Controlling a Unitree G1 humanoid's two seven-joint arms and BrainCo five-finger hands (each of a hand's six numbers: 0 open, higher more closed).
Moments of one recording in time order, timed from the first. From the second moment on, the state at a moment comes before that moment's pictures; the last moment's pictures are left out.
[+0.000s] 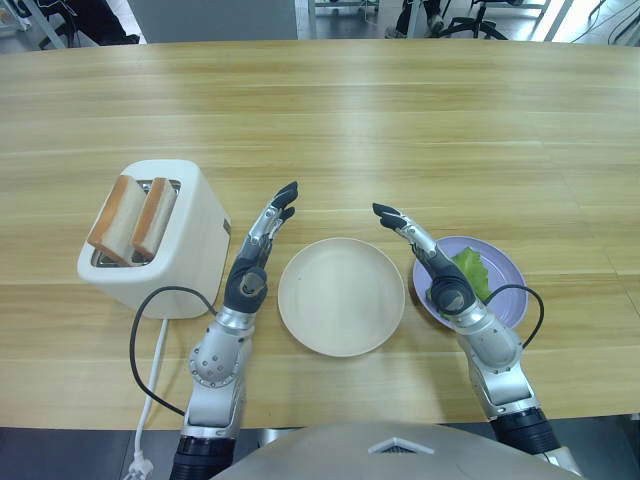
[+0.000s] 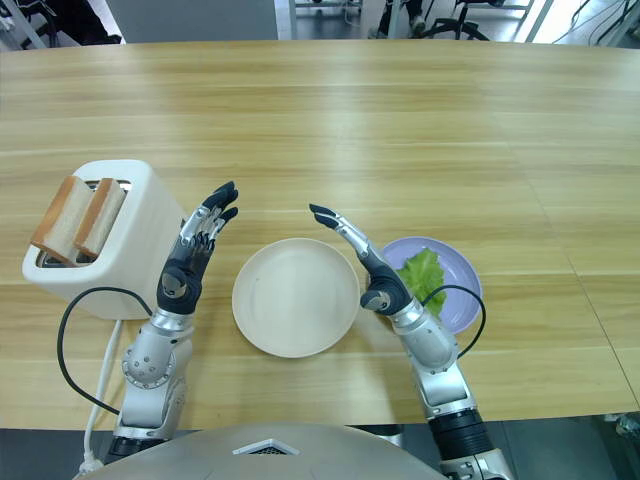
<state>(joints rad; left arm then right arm) 0.27 0.14 -0.08 -0.25 -0.04 -0.56 -0.22 0.12 -0.23 0.23 -0.06 -0.02 -0.74 0.32</state>
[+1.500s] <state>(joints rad) 0.32 0.77 0.47 -0.29 0.67 0.27 -0.11 0.28 -0.27 0.11 -0.47 -0.01 -0.32 0.25</state>
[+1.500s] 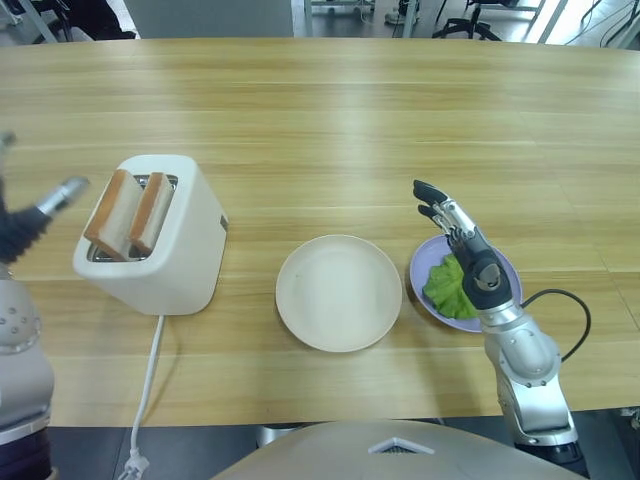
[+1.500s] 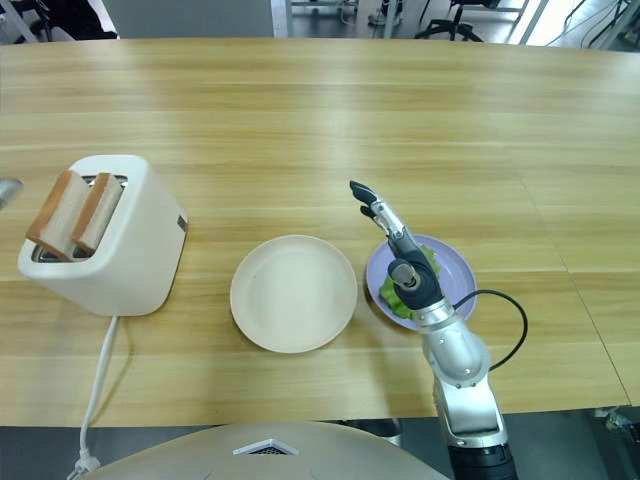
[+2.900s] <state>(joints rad) 0.03 0.68 0.41 -0.43 0.66 0.05 0.08 0.32 -0.43 -0.03 -0.43 -0.32 -0.37 0.22</state>
